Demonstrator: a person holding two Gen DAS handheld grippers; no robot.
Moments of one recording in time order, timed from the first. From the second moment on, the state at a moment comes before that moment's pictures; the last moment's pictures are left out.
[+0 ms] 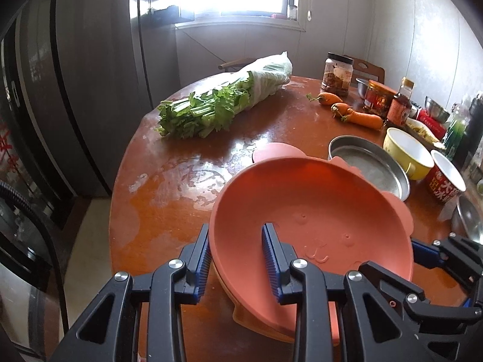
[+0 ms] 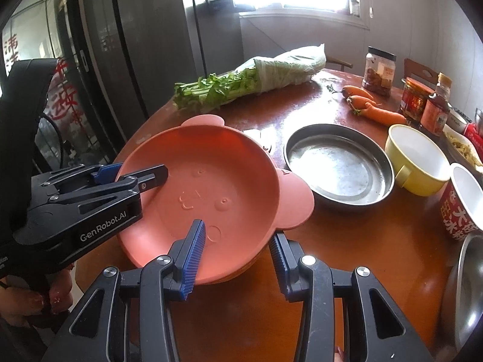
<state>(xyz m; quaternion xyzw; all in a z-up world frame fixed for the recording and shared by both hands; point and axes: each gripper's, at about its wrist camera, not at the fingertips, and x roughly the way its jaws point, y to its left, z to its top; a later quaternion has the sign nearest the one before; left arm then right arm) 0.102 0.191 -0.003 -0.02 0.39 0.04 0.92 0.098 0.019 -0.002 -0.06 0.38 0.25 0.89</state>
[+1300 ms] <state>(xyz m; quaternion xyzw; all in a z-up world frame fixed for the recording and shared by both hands) 0.093 0.197 0.004 -0.02 0.38 0.04 0.92 0.086 0.033 0.001 -0.10 0.37 0.24 0.89</state>
